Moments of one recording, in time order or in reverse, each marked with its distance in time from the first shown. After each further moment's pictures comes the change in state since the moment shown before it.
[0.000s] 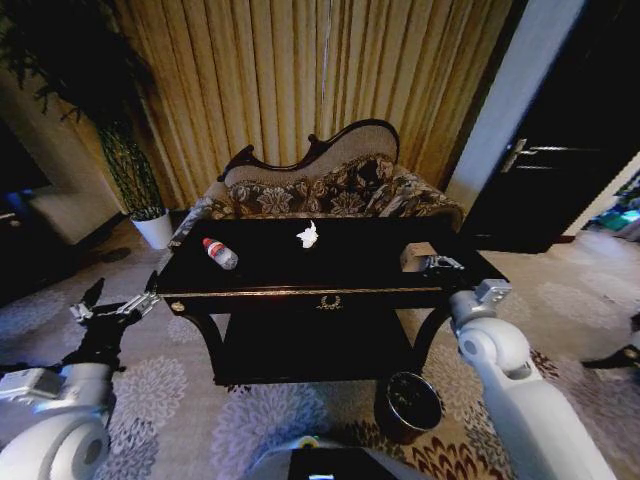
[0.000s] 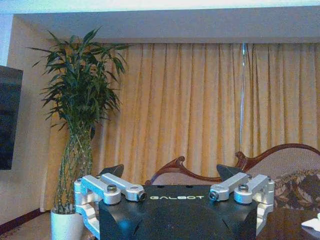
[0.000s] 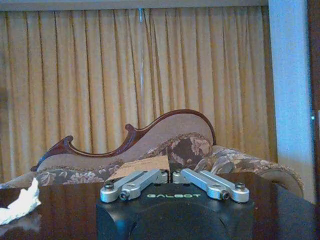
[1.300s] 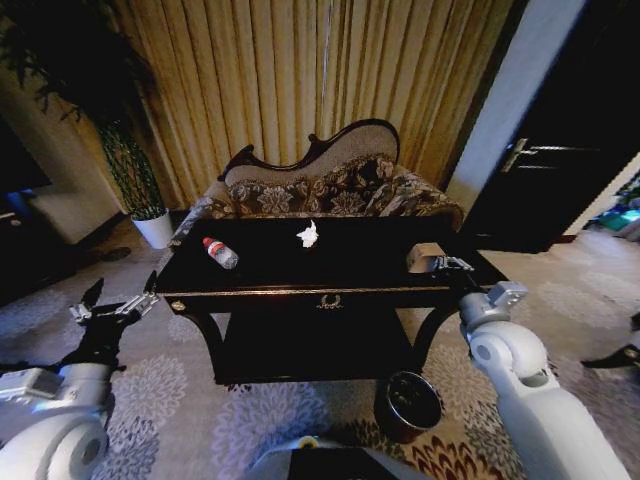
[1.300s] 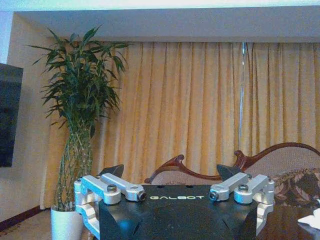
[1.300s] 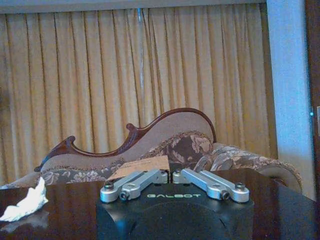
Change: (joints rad) left arm 0.002 -0.004 -0.002 0.001 -0.003 0.001 0.005; right arm -0.030 -0.003 0.019 0.031 0.031 -0.004 0.006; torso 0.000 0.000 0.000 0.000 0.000
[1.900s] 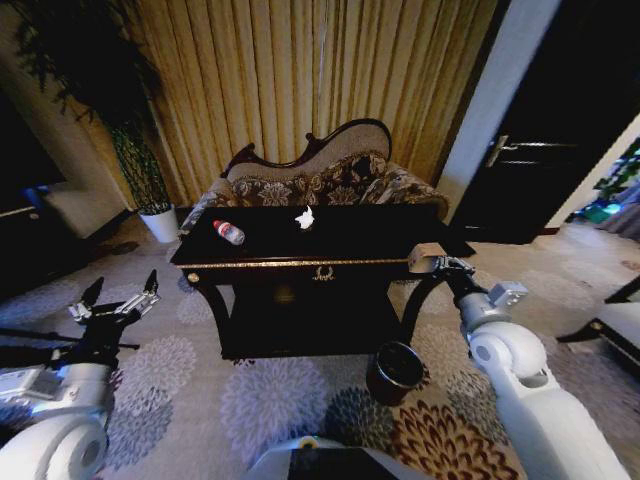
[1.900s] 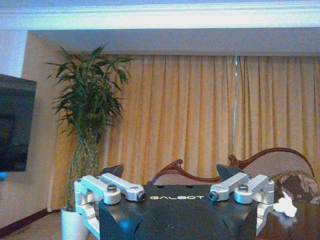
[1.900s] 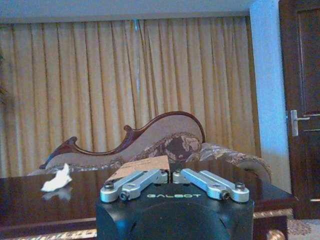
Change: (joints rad) left arm 0.002 0.000 0.000 -0.011 0.001 -0.002 0.000; right arm 0.000 0.005 -0.009 -0.009 -0.016 0.006 0.016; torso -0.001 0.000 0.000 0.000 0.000
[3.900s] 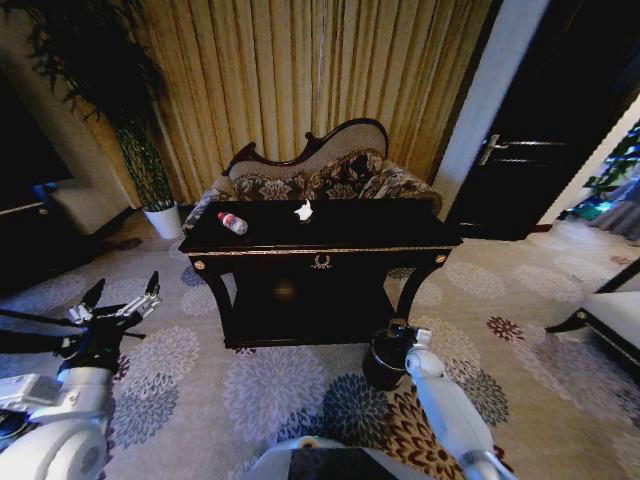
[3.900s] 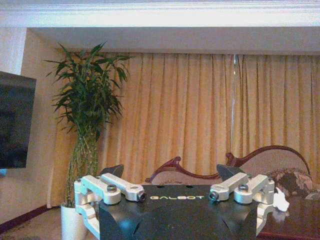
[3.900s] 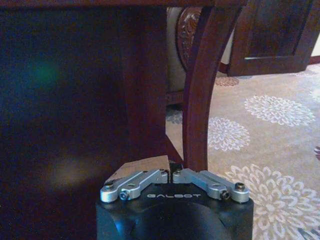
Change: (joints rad) left arm 0.023 -0.011 0.004 -0.019 0.001 -0.005 0.000; right arm 0.349 0.256 -0.233 -1.121 -0.297 0.222 -0.077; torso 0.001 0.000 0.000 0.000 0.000
